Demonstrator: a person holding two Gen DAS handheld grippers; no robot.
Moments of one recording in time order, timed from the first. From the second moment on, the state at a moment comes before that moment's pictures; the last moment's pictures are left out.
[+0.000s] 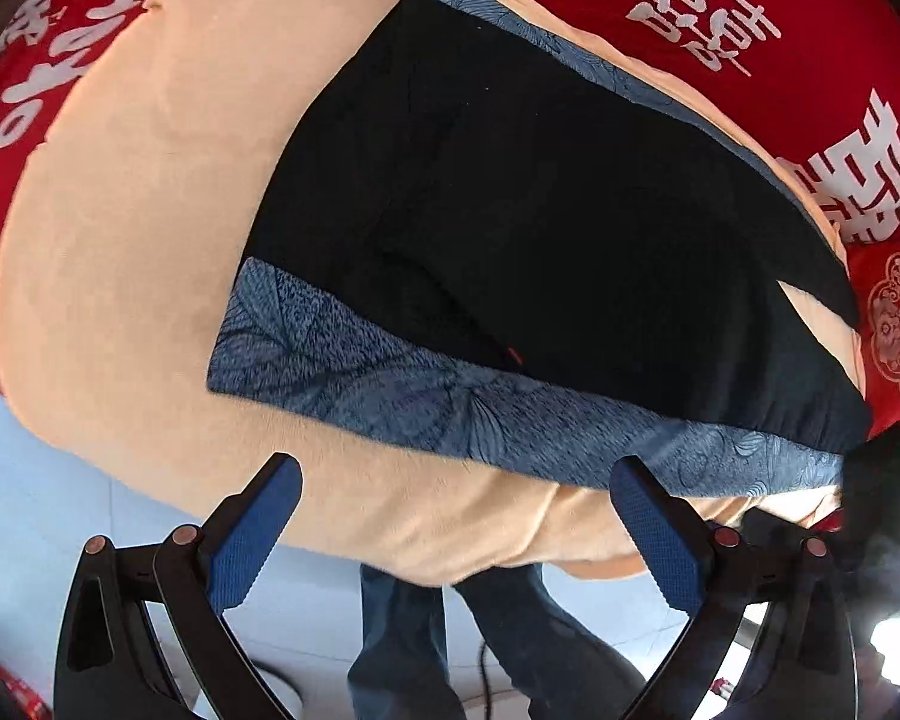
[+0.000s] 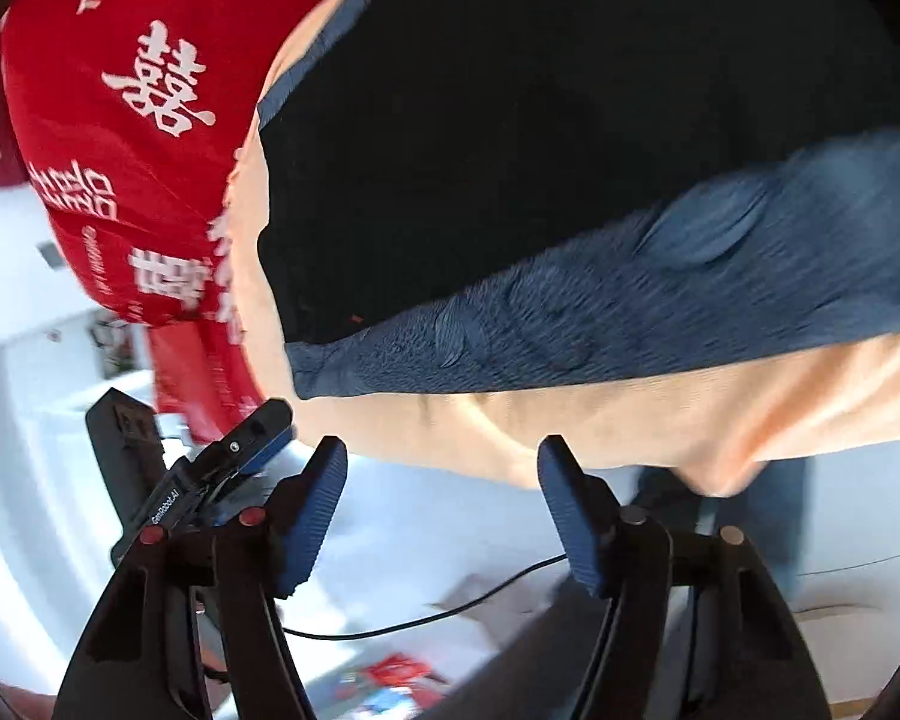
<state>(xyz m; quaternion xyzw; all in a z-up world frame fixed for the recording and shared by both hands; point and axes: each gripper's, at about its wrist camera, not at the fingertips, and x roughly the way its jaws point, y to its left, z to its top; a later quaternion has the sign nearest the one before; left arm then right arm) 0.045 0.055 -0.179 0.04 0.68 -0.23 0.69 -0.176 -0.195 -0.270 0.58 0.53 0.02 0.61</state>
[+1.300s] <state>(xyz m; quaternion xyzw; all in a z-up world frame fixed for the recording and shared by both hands) 0.077 0.052 -0.210 -0.05 0.69 -0.25 0.68 -0.237 -0.232 -0.337 0.77 0.30 -0.03 0.56</state>
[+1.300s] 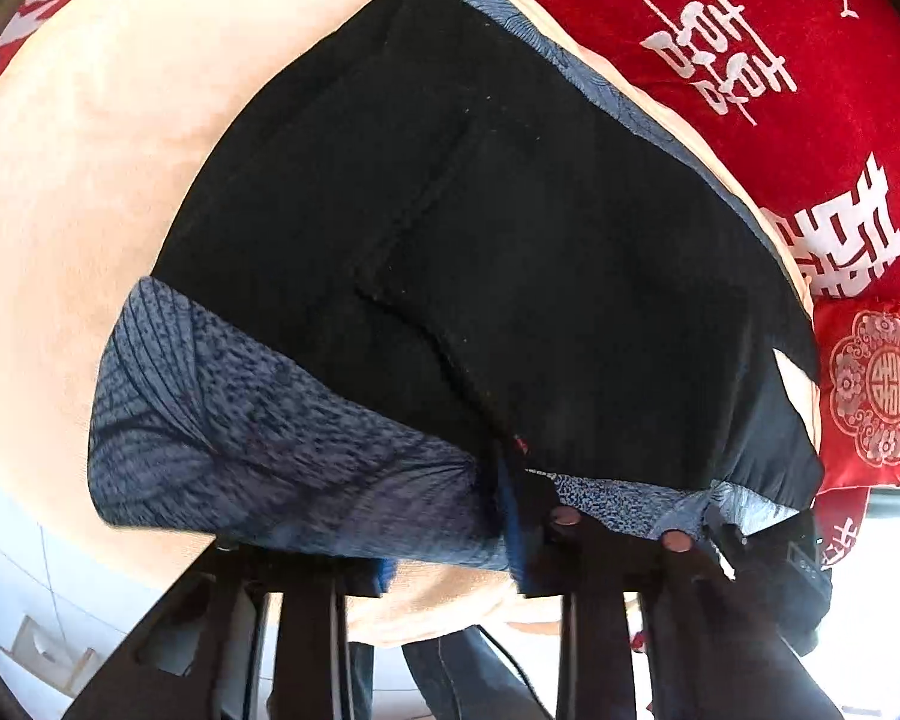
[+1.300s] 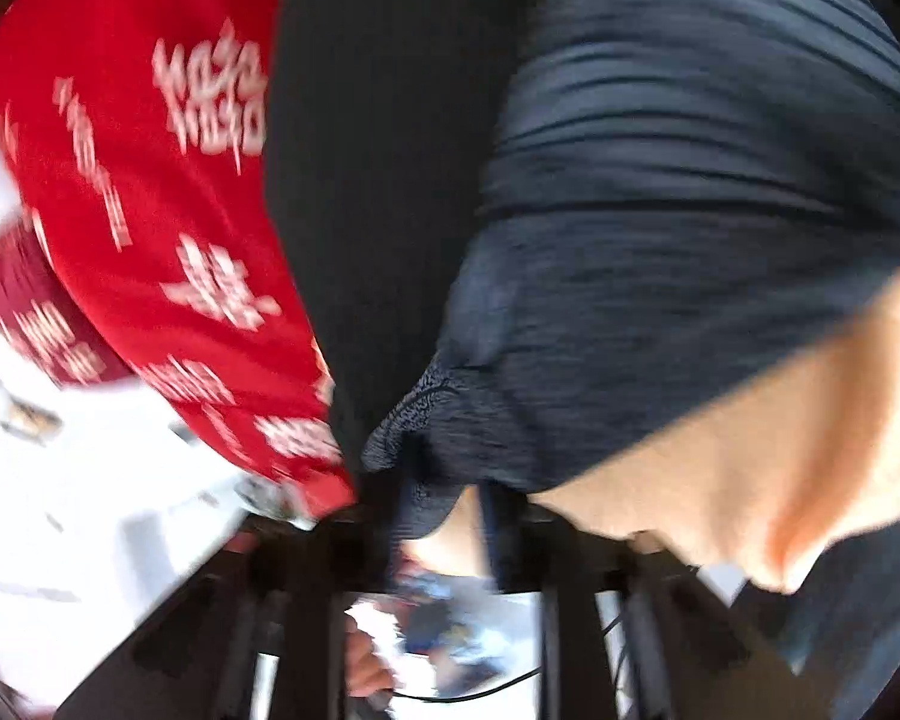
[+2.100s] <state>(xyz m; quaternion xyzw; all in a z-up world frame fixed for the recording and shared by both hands) 0.277 -0.111 -0.169 0.07 0.58 -0.17 0.79 0.075 -0.417 -0.258 0.51 0.53 0.05 0.68</state>
